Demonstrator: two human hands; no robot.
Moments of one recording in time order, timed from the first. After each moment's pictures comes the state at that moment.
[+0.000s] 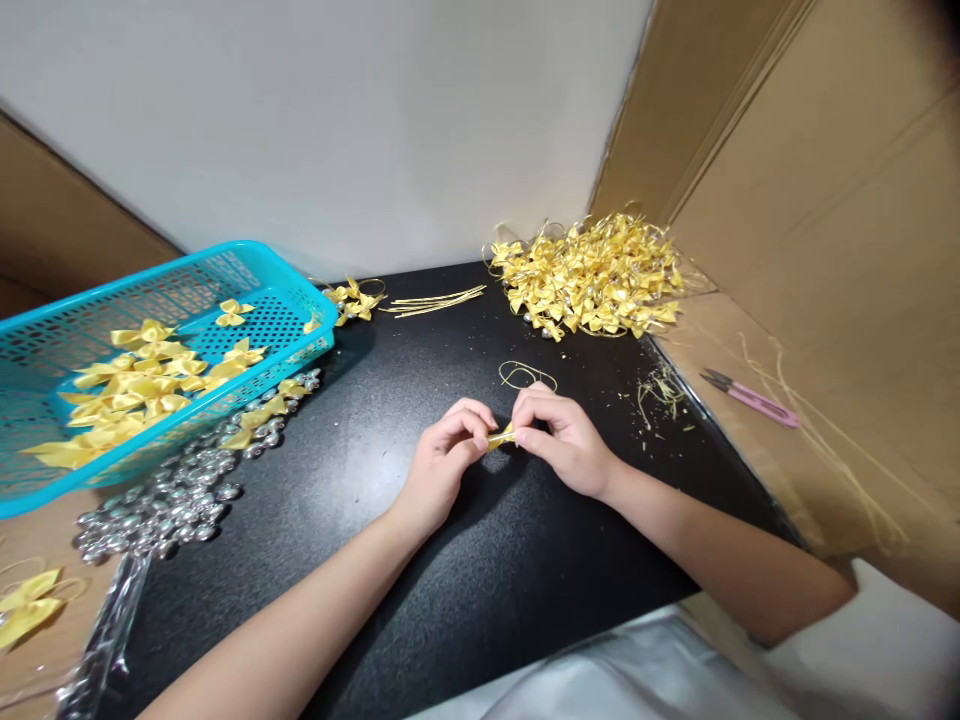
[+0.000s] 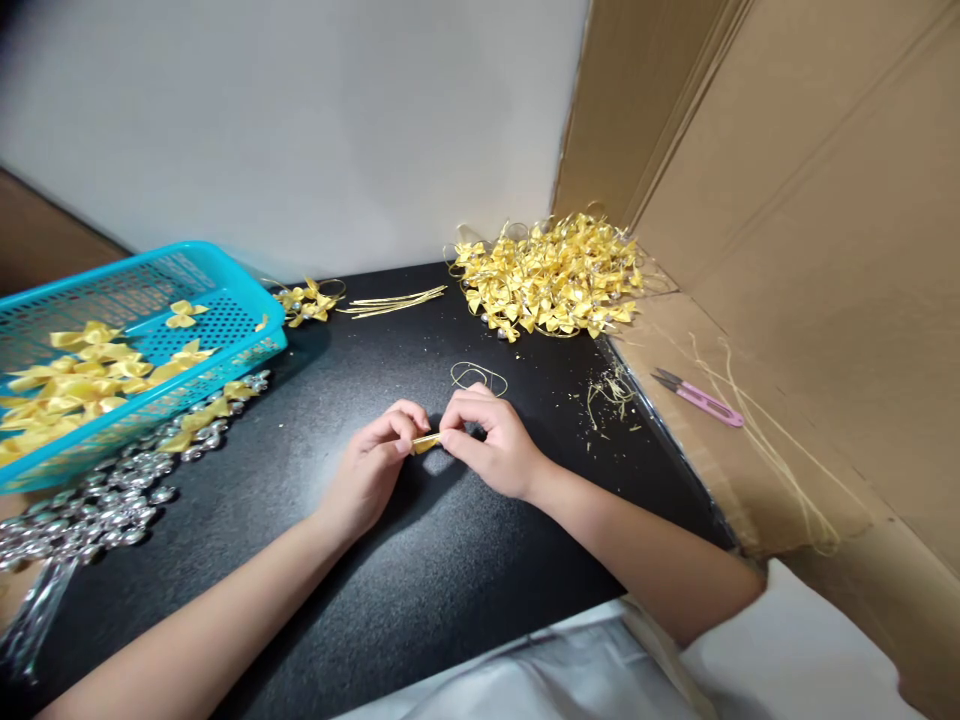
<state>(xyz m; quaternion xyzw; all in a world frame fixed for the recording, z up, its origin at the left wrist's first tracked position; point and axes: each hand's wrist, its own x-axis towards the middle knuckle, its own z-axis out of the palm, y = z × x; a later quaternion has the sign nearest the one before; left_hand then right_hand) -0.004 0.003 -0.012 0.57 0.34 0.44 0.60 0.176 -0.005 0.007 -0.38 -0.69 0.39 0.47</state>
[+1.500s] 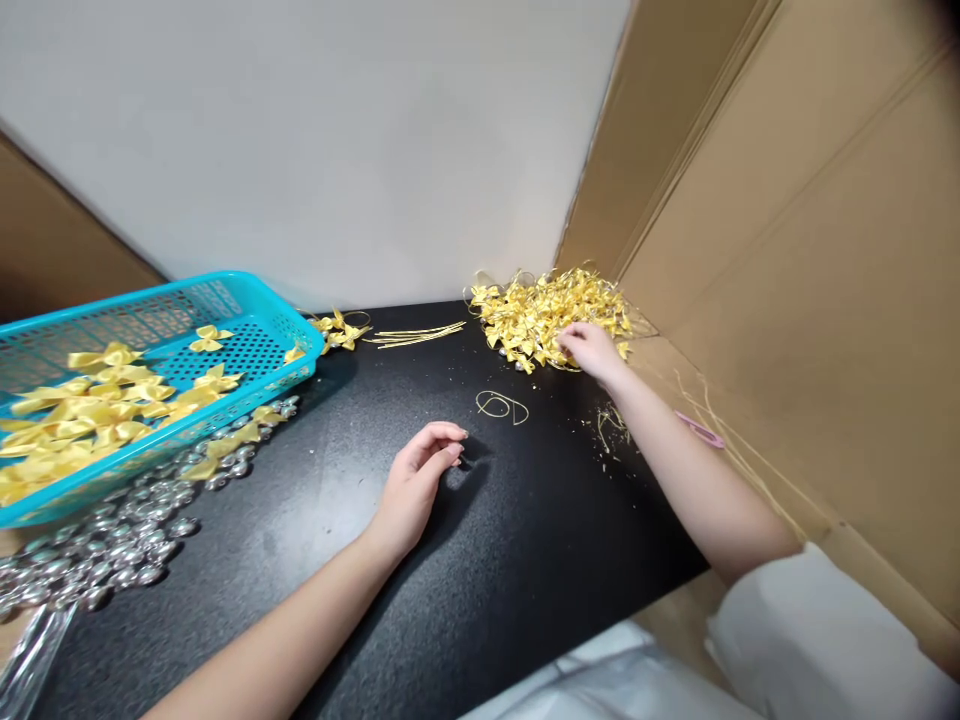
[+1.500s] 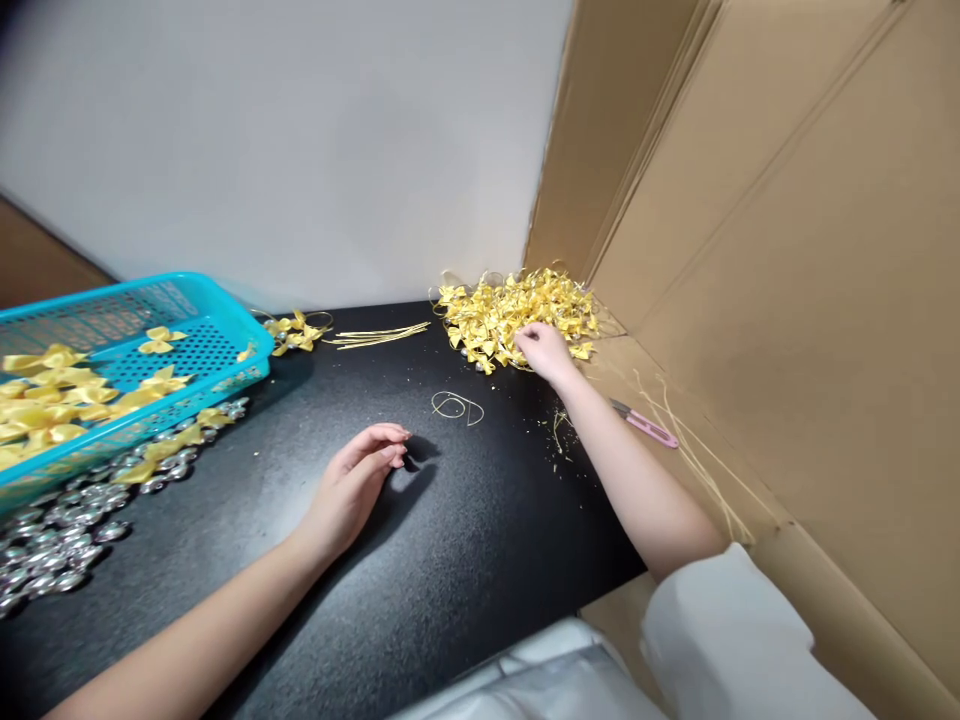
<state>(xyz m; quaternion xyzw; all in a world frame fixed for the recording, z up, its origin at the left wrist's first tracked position) -0.001 0.008 -0.017 0.45 0.39 0.48 0.65 0.281 0.108 0.029 -0.69 -0.49 0.28 0.45</state>
